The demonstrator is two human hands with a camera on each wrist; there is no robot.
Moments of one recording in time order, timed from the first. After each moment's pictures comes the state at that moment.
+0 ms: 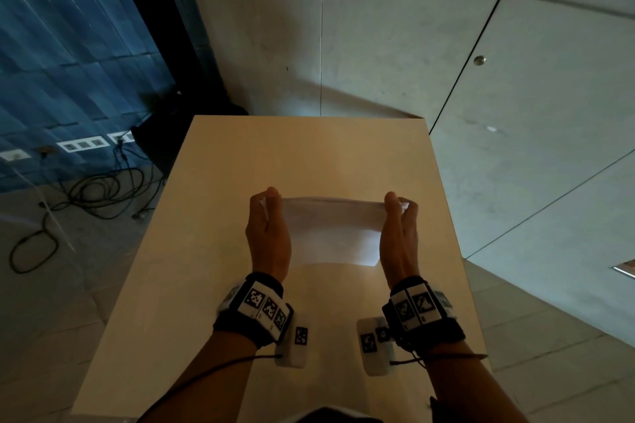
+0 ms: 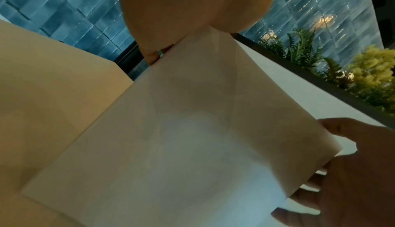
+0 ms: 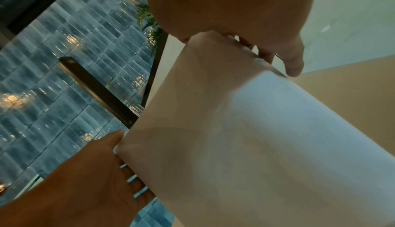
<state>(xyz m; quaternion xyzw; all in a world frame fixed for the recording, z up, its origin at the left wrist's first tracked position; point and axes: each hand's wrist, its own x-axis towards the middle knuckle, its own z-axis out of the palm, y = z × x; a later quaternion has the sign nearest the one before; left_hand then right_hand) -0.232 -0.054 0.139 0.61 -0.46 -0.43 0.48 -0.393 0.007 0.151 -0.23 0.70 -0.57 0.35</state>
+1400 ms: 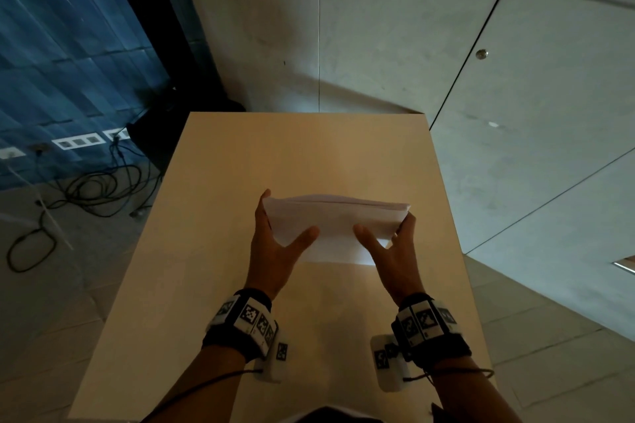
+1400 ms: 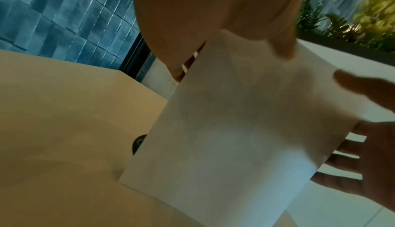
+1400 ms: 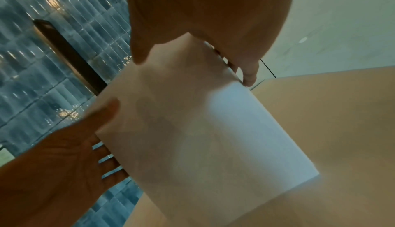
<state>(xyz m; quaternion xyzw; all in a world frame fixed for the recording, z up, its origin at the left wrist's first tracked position) -0.212 -0.045 0.103 0.52 -0.55 -0.52 0.40 -0.407 0.025 0.100 -0.31 0.68 -0.55 0.39</state>
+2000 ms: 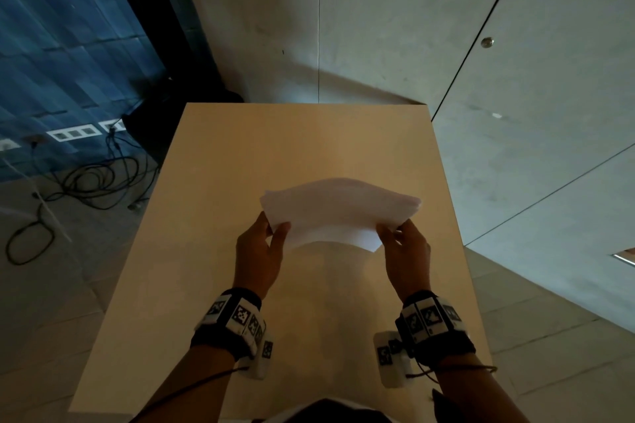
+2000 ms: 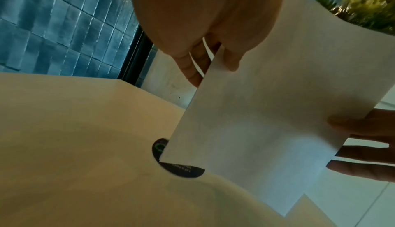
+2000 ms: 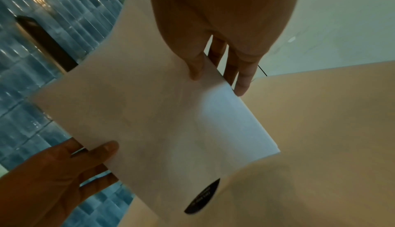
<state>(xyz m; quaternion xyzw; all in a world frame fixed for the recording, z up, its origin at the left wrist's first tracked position) -0.195 -0.050 0.088 0.56 -0.66 -0.36 0.35 -0.419 0.028 0.088 -0.31 0.75 -0.50 0.32</state>
